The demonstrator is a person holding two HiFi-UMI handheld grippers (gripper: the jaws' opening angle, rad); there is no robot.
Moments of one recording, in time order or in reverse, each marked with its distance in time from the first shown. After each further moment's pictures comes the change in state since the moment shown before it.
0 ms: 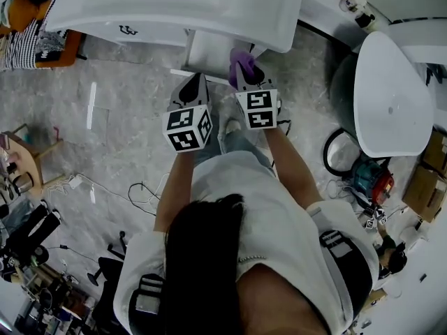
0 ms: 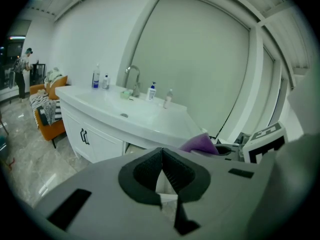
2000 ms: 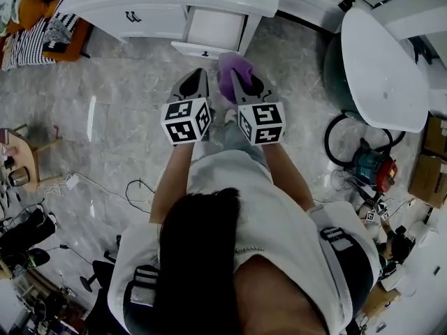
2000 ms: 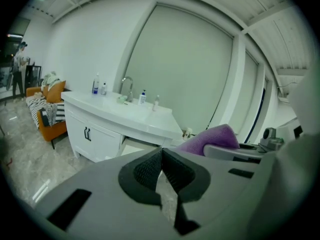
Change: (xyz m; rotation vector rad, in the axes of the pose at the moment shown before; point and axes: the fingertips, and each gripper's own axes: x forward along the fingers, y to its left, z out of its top) left arm -0.143 -0.048 -0.057 0.040 -0.064 -0.083; right arm -0.195 0.099 -0.010 0.154 -0.208 0.044
